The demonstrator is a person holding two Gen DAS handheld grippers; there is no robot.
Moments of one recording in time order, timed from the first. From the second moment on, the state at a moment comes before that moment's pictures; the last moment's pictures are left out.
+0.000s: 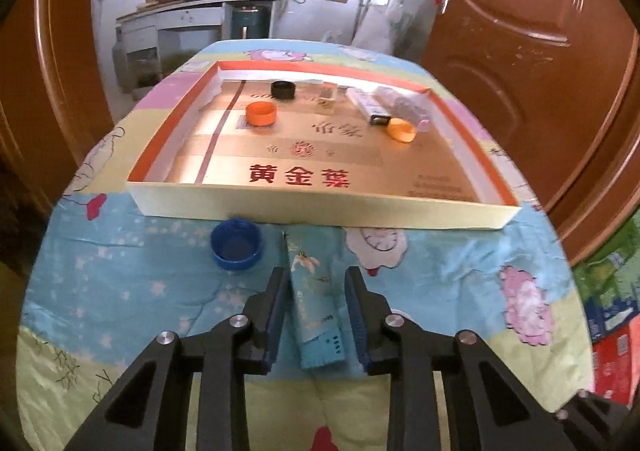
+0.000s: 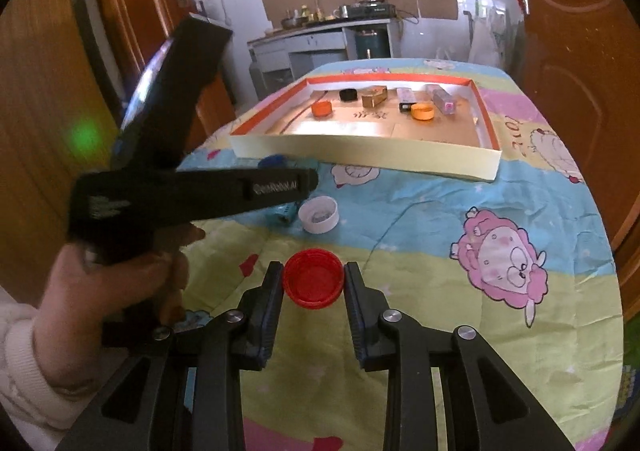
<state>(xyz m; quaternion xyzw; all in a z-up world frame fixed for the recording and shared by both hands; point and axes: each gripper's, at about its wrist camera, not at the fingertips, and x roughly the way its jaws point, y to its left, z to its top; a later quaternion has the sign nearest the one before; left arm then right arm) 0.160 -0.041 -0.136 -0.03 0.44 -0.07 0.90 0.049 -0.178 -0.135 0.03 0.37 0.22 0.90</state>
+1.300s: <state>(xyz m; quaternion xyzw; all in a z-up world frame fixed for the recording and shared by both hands) 0.130 -0.024 -0.069 -0.01 0.35 -0.10 0.93 0.073 -0.189 -0.095 0.04 0.34 0.21 0.92</state>
